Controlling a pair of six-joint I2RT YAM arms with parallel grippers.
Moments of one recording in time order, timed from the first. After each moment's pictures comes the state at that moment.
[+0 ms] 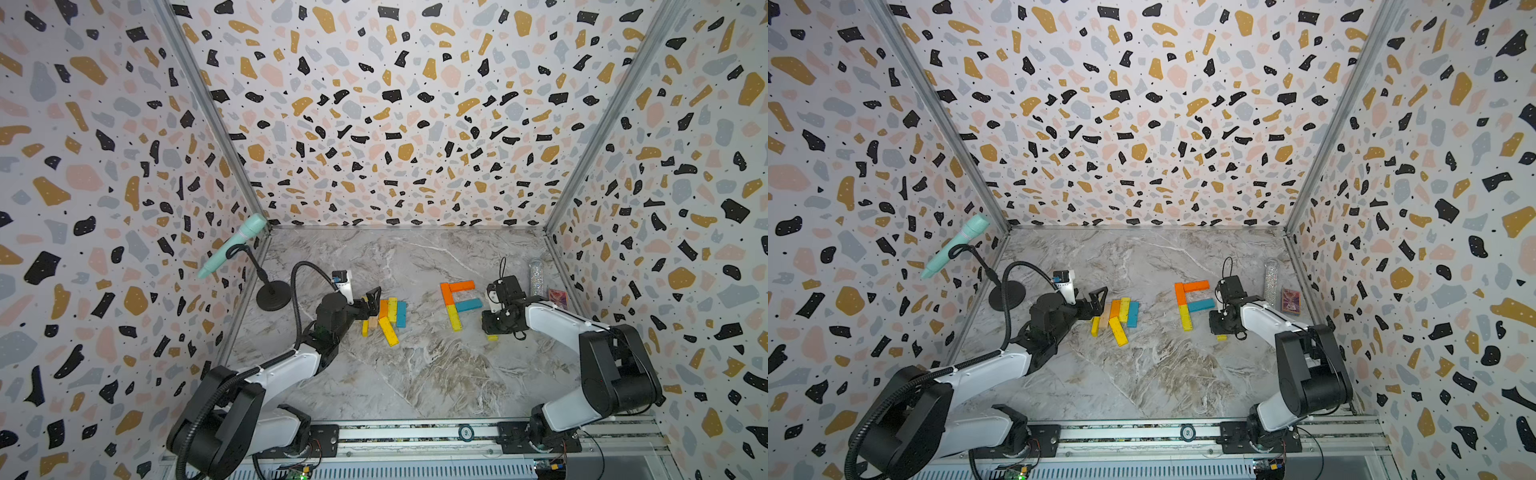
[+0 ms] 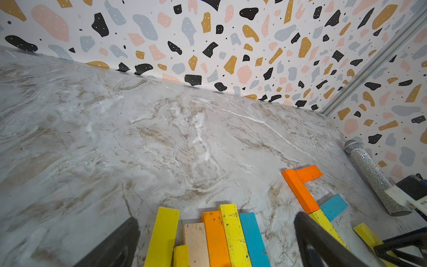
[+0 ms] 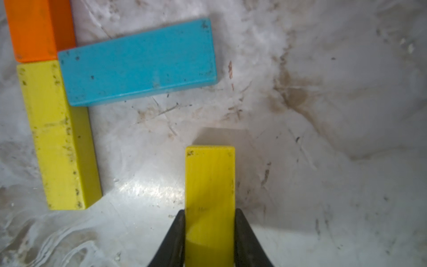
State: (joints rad) left arm -0.43 1.27 0.44 0.52 -0.08 -0.37; right arm 0.24 1.53 0.81 -0.50 -0.07 0.12
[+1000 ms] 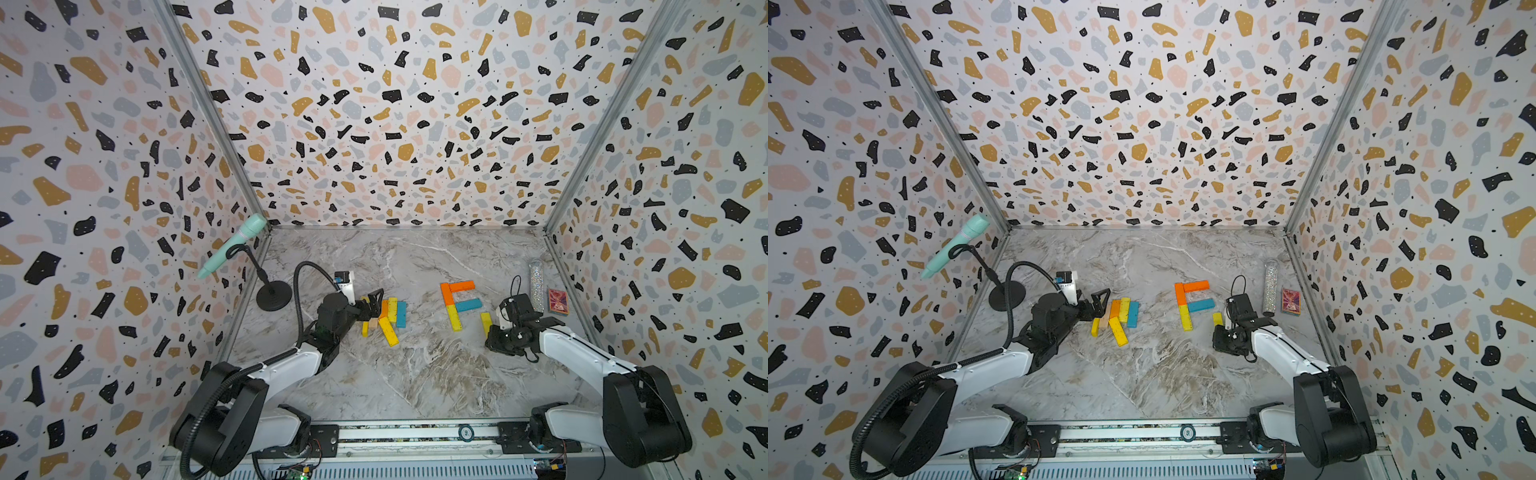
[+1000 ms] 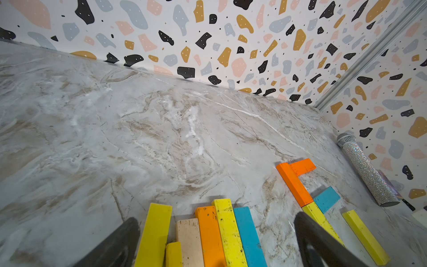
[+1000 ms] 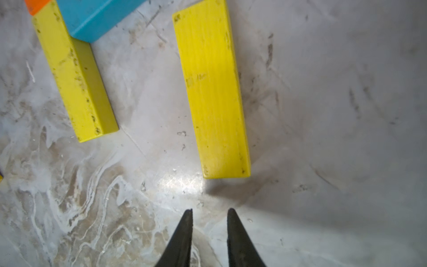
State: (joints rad) left arm -0.43 1.29 0.45 0.53 -0.03 -0.38; right arm 0.23 1.28 0.59 -0.53 -0.20 0.40
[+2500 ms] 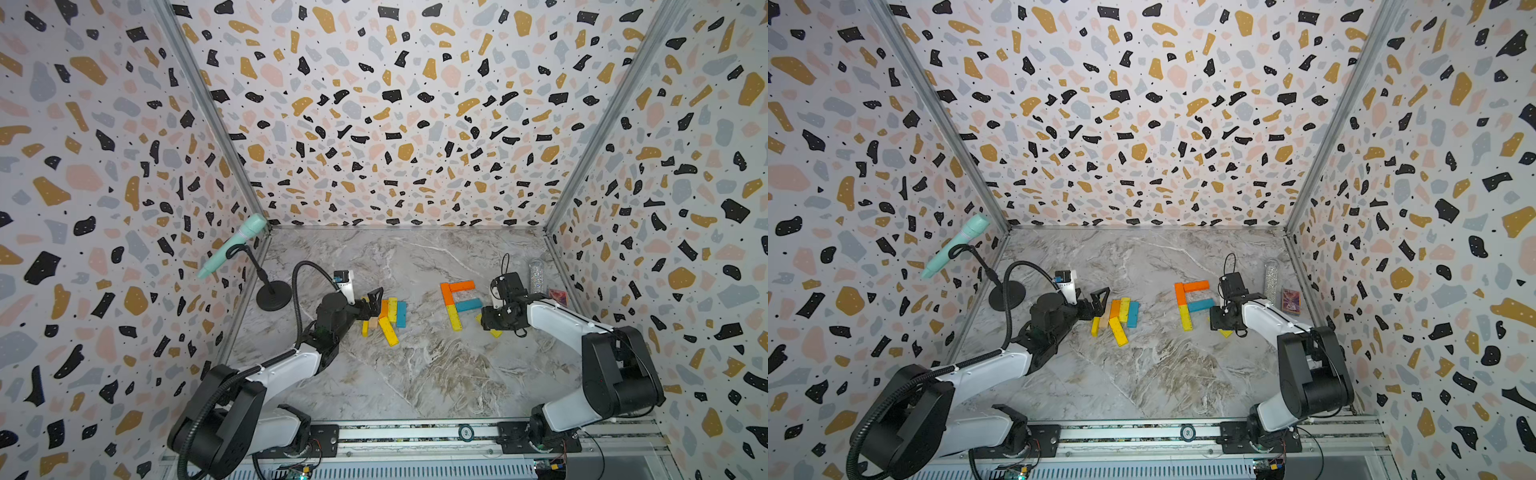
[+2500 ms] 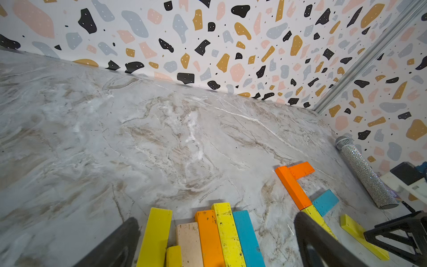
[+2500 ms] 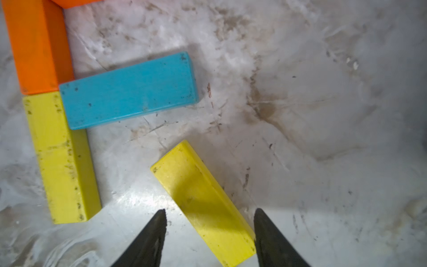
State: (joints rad) left arm -0.43 1.27 0.45 0.53 -0.04 -0.37; right arm 0.24 1.52 0.83 -0.52 -0.03 0.16
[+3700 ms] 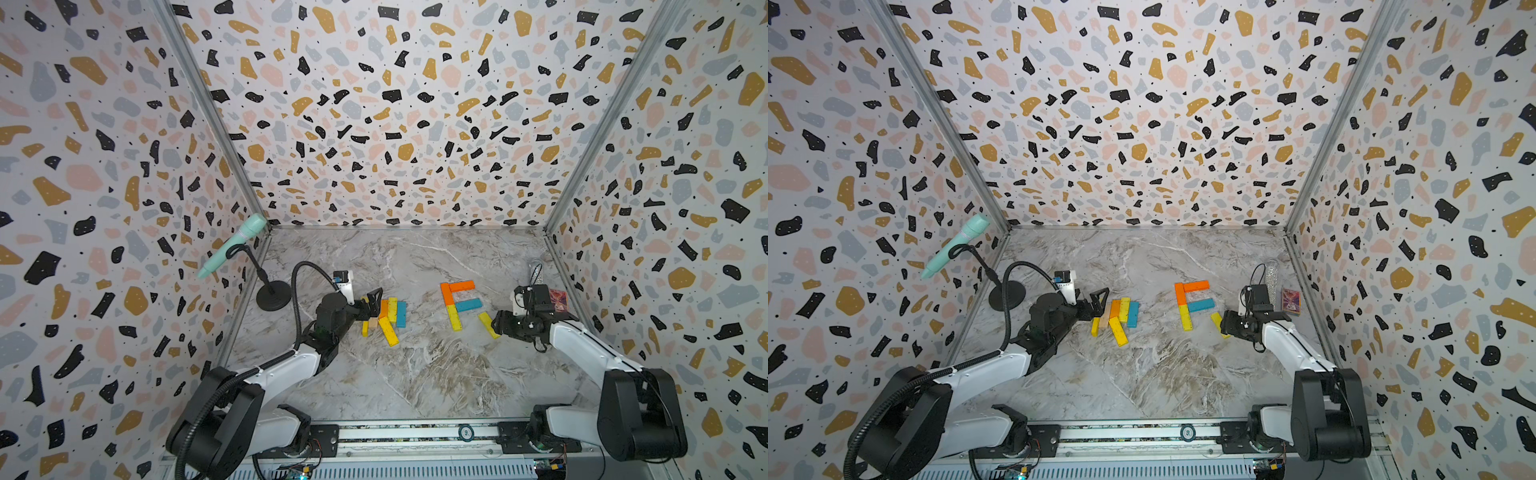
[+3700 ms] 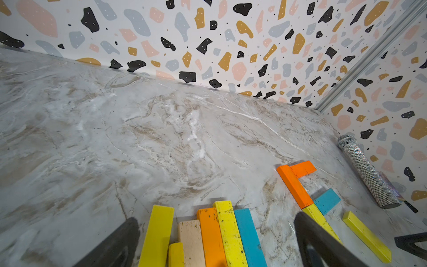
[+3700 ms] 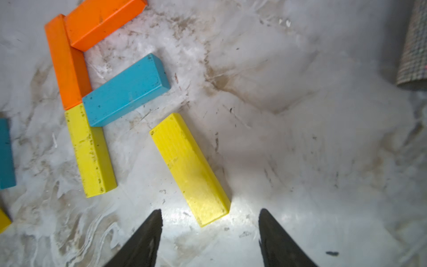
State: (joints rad) left arm -0.43 1.26 0.45 0.51 -0.04 -0.37; right arm 0.07 1.24 0.62 -0.46 -0.21 0.29
